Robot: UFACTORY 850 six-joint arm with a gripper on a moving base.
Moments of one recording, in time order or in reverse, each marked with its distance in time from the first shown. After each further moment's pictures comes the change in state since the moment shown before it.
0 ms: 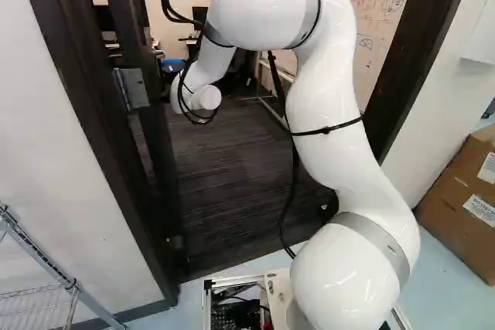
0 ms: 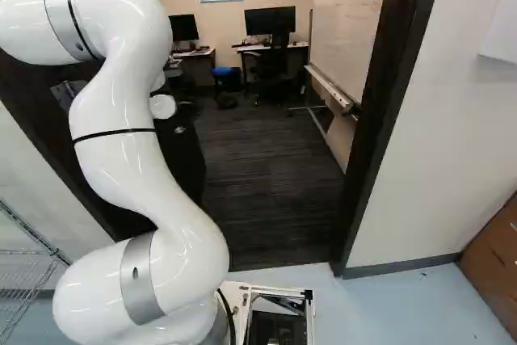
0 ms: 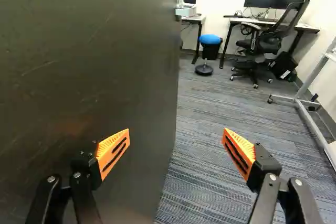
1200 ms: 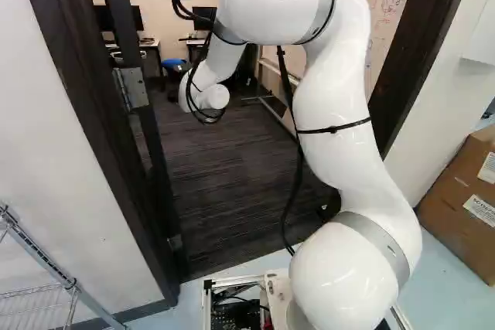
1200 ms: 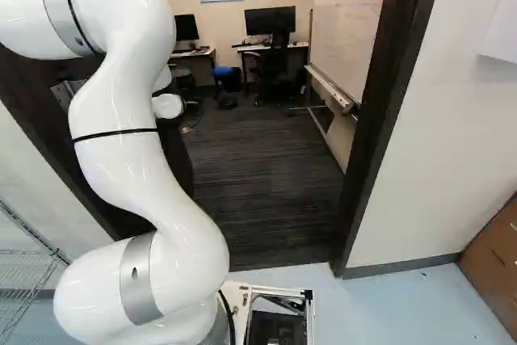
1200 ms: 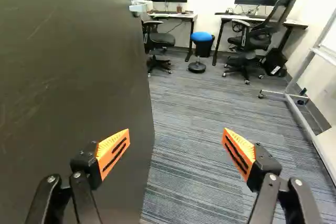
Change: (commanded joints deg) arm -3.2 2.9 3.9 0.1 0.0 0.0
